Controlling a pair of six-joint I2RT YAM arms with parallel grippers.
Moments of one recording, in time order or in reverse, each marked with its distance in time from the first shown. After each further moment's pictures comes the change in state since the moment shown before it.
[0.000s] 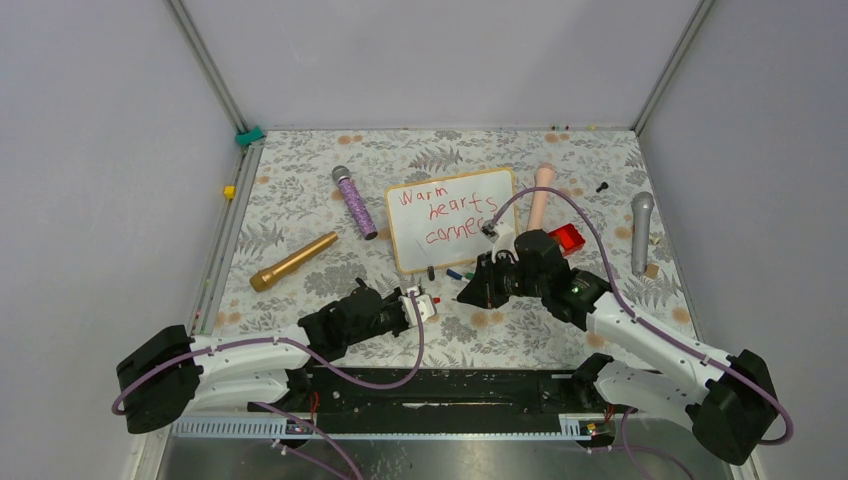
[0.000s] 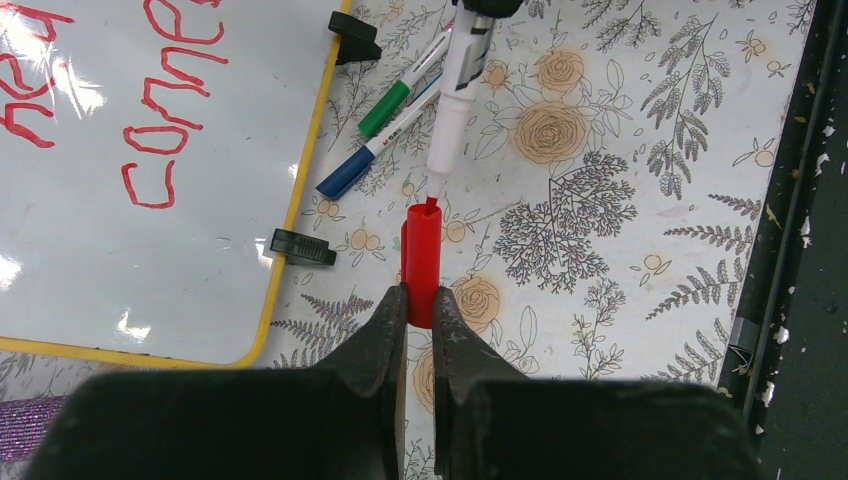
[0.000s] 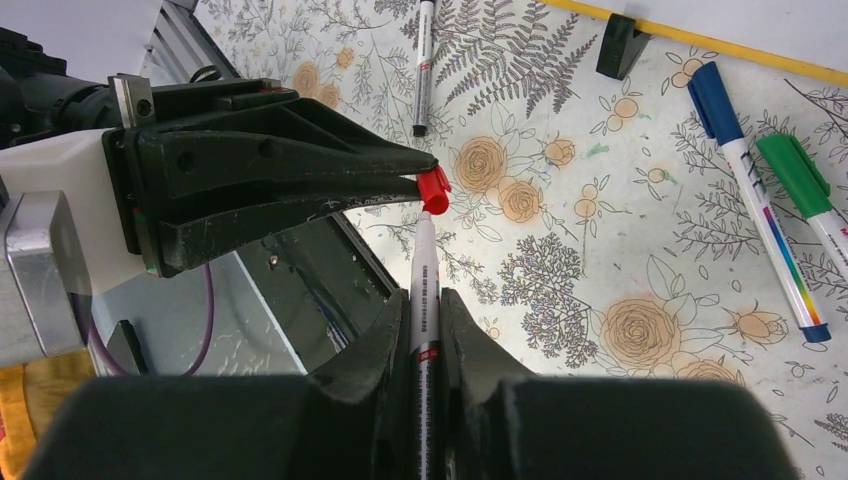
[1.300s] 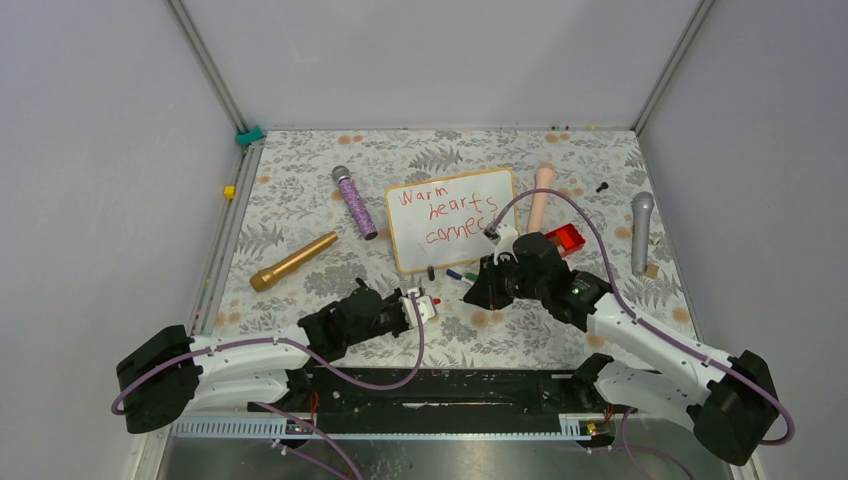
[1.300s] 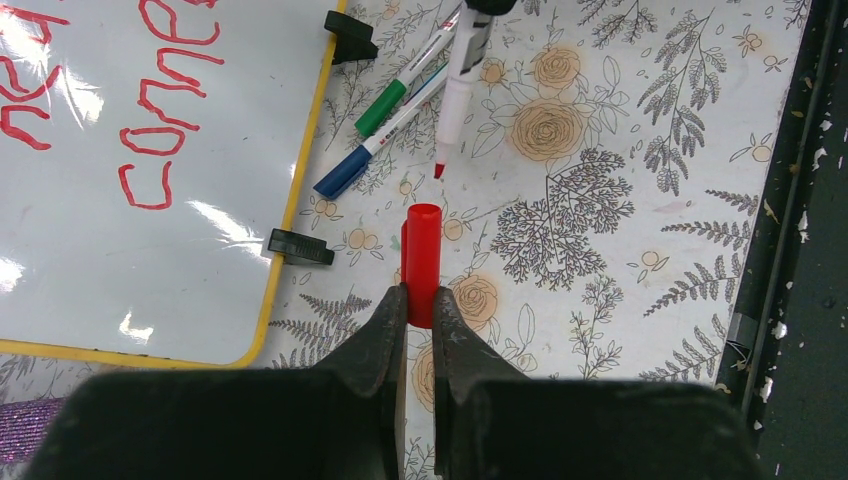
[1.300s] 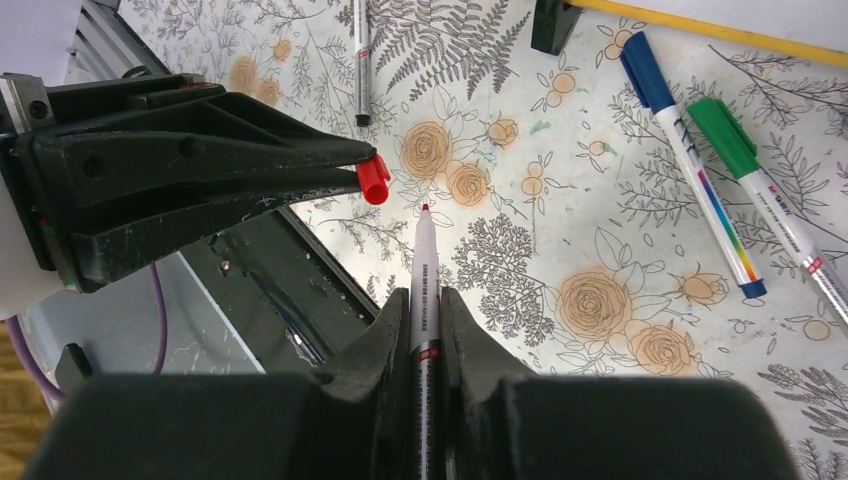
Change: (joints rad) left arm -0.005 -0.003 0.000 -0.006 0.000 0.006; right arm 0.010 0.007 -0.001 -0.053 0.089 -0.016
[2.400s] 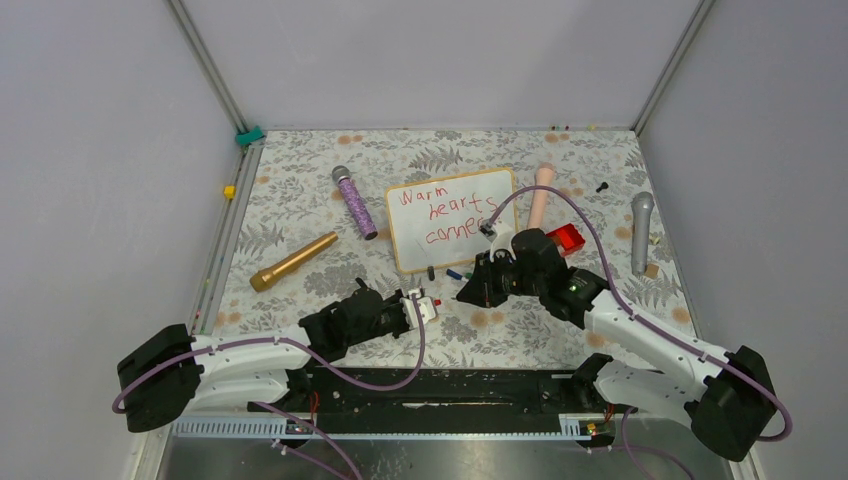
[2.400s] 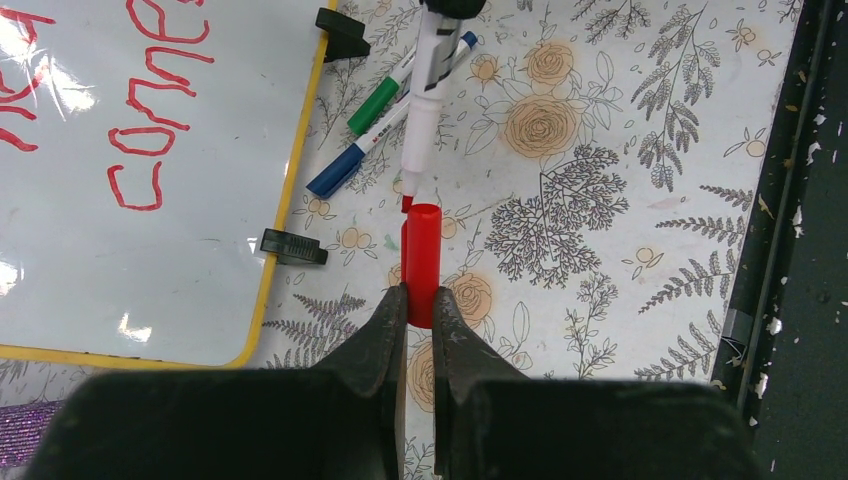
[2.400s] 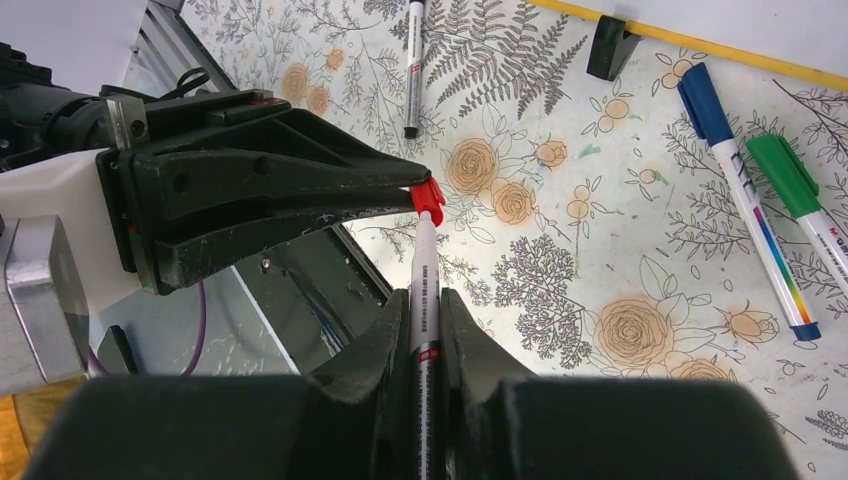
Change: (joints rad) left arm -0.005 0.008 0.000 0.000 0.003 0.001; right arm 0.000 0.013 0.017 0.040 -0.064 0.015
